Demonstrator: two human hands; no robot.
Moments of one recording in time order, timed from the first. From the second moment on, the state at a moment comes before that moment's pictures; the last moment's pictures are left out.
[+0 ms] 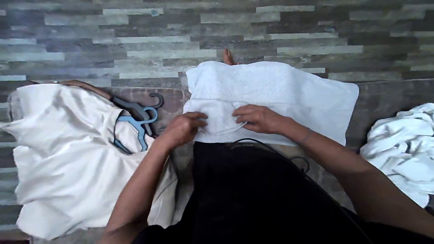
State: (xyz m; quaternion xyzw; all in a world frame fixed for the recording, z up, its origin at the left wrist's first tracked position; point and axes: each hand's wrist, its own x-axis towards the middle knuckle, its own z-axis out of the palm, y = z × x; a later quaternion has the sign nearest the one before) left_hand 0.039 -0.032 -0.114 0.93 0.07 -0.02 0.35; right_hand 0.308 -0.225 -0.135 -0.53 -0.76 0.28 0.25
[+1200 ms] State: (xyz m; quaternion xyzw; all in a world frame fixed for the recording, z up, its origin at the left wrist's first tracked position) left_hand 0.234 0.139 -0.202 0.70 0.48 -0.28 0.44; right_hand 0.621 -0.252 -0.225 -0.86 -0.19 0.48 -0.02
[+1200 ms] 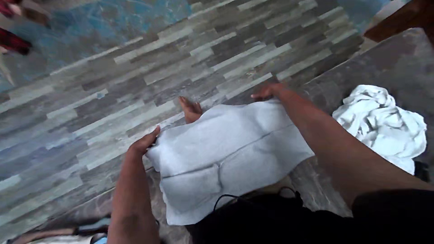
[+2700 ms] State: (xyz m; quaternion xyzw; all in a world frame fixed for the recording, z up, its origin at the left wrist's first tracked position) left_hand 0.069 0.007 -0.131 0.54 0.47 0.01 0.70; right_hand 0.442 -0.473 -0.135 -0.93 -0.23 0.10 0.27
